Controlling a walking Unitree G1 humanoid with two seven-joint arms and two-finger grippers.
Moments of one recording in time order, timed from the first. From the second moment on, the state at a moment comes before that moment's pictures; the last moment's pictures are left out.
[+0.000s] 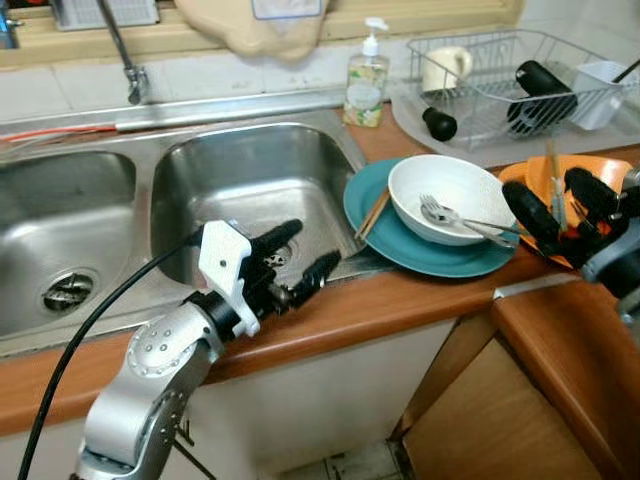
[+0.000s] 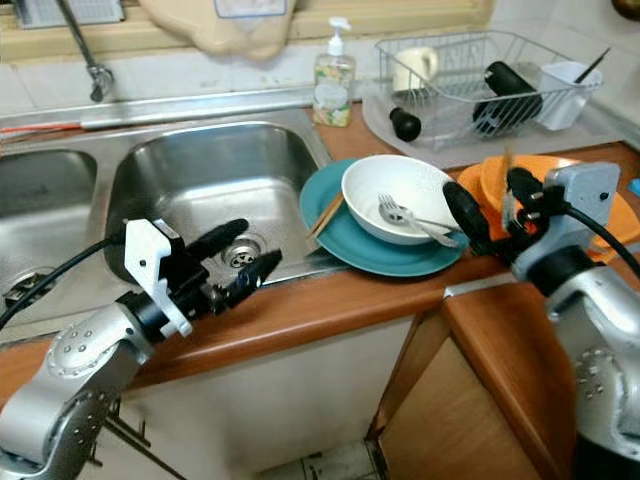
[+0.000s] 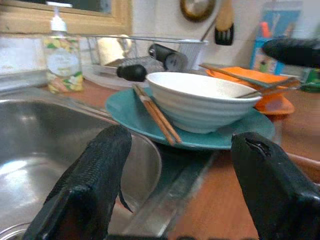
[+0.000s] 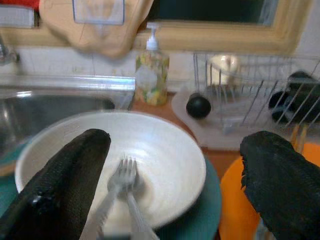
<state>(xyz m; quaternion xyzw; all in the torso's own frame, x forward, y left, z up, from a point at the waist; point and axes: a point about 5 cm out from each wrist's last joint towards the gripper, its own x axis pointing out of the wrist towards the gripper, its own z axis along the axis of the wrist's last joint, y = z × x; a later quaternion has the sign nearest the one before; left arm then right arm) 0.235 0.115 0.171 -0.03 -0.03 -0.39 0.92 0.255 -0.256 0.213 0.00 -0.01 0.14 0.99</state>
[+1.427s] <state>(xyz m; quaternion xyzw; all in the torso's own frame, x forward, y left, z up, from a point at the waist) 0.218 0.110 0.174 -0.05 -0.01 -0.45 0.89 0.250 -0.258 0.187 0.02 0.05 0.23 0.97</state>
